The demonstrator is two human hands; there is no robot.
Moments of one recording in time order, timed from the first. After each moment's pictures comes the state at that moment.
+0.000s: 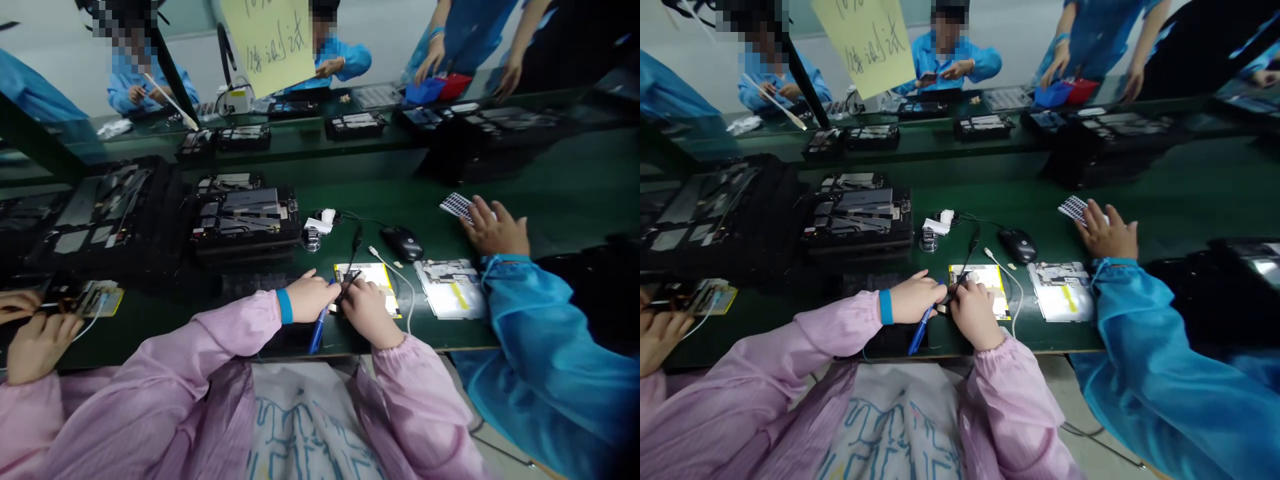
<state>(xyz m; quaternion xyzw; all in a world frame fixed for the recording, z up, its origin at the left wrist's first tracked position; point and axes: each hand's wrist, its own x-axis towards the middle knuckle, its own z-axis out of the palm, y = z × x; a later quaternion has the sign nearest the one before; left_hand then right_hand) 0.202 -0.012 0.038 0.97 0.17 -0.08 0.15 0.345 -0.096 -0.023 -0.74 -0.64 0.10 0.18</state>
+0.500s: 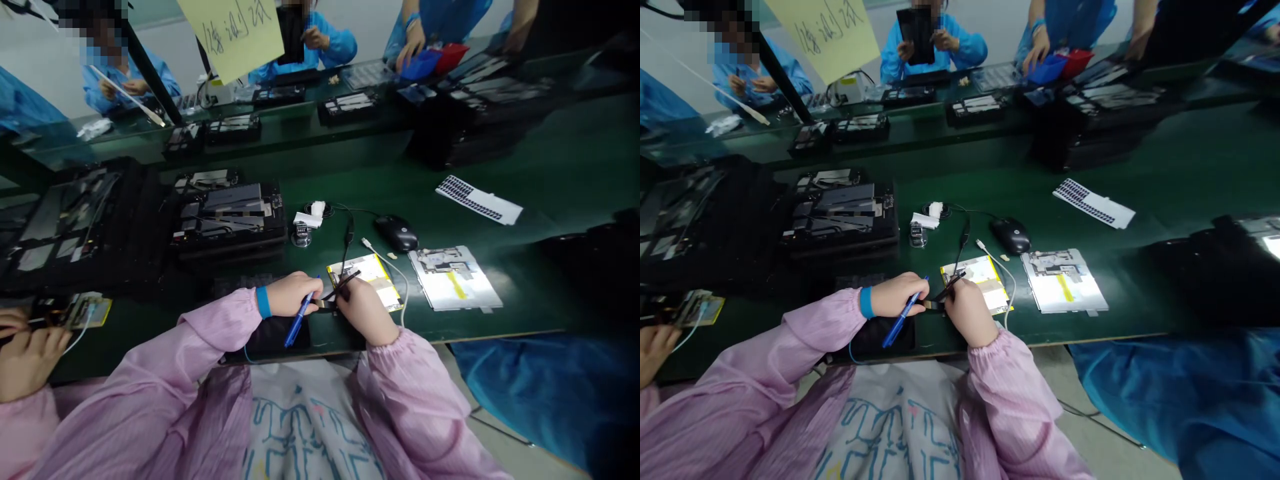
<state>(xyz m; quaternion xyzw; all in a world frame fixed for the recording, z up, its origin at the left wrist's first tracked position) 0.197 0.012 0.016 0.95 0.13 0.00 0.28 0.361 -0.087 -0.029 -0.72 -0.62 0.17 0.25</state>
